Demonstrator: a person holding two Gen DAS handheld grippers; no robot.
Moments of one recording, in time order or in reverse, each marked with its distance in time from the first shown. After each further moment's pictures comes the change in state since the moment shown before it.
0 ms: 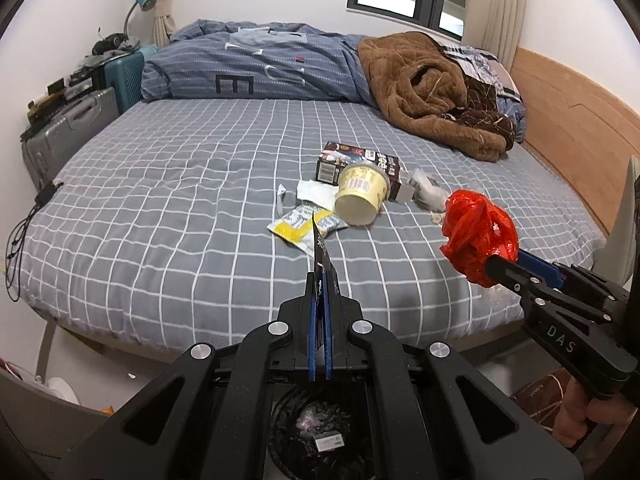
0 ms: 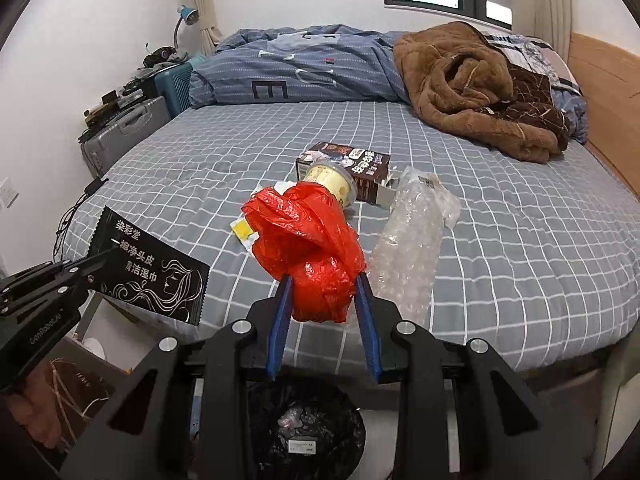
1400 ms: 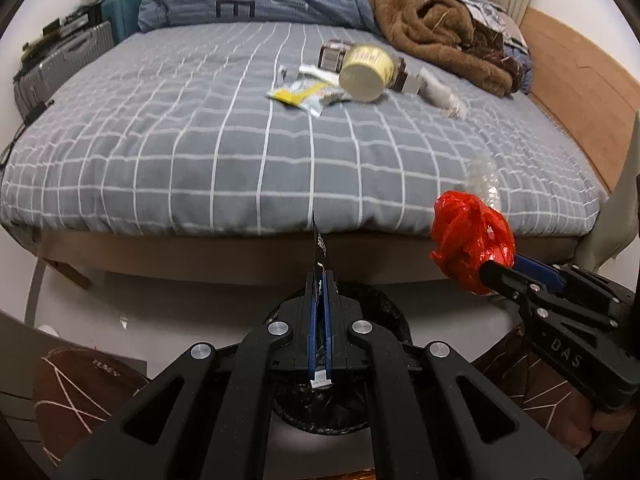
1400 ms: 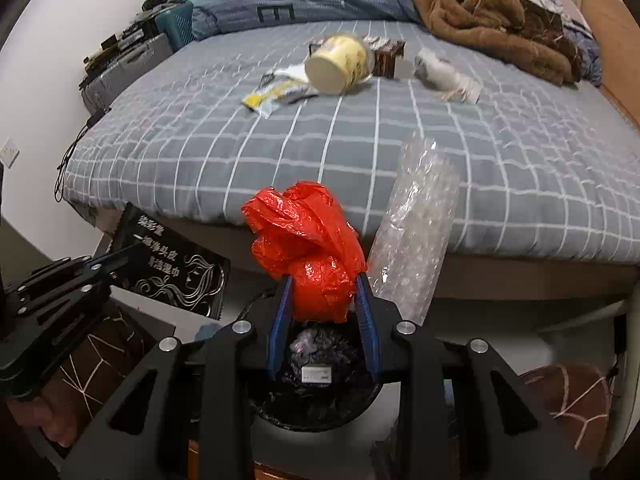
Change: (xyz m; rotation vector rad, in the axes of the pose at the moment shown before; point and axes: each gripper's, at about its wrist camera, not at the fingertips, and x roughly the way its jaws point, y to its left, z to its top) left arm 0.039 0.007 -0.117 -0.035 0.206 -0.026; right arm 0.028 0.016 -0.112 0.018 0.234 0.037
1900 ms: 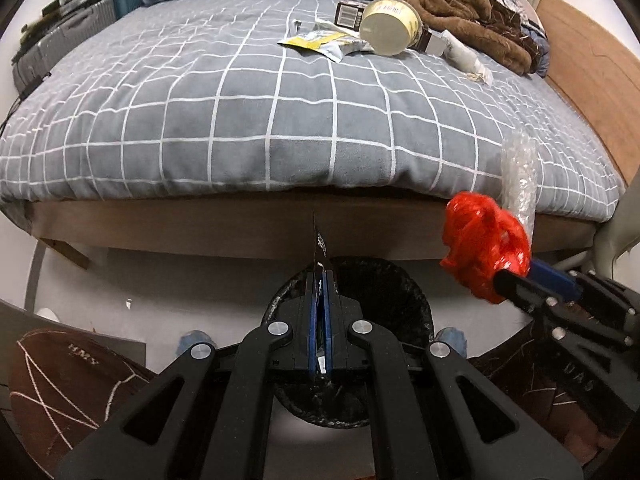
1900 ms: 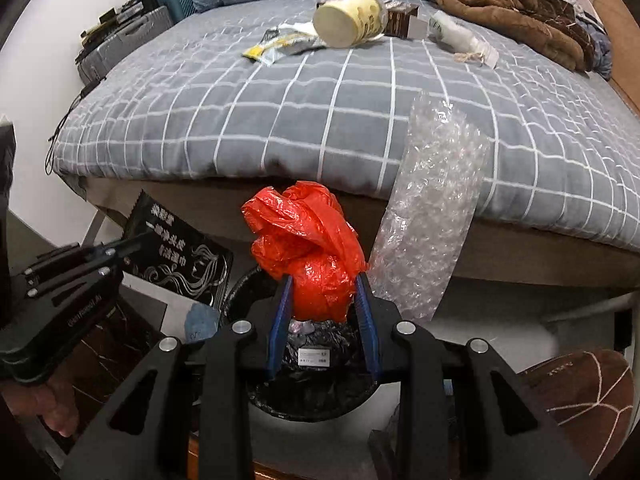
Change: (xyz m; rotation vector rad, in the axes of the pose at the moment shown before) left arm 0.040 0.012 -0.018 -0.016 0.069 0.029; right arm 0.035 0.005 -0.020 -0.023 0.057 -0.012
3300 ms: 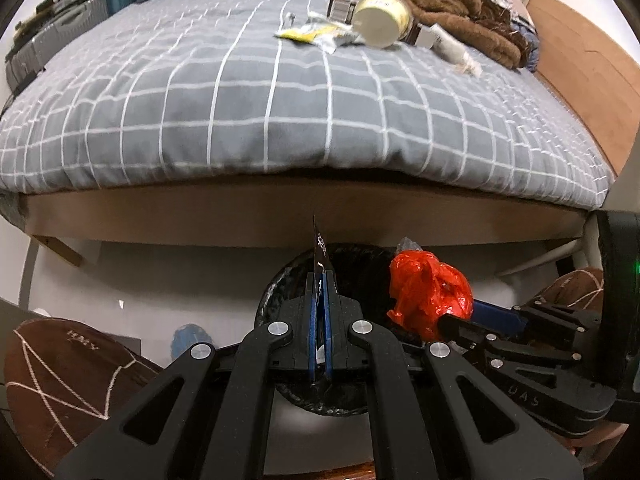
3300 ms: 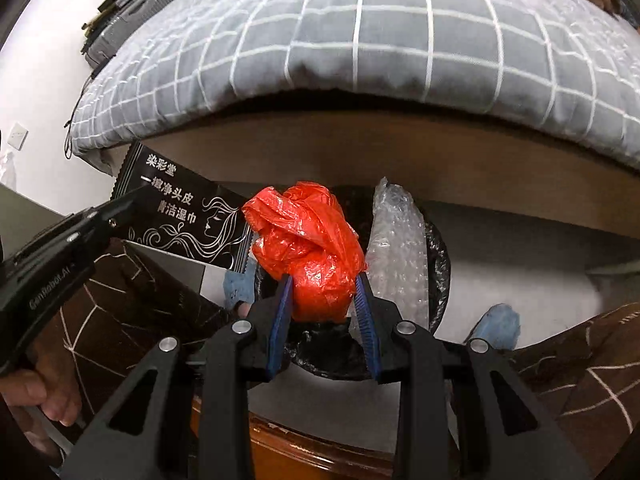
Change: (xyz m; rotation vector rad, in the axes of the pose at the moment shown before) left arm 0.000 0.006 -0.017 0.010 0.026 -0.037; right arm 0.042 0.007 -0.035 0.067 0.209 0.166
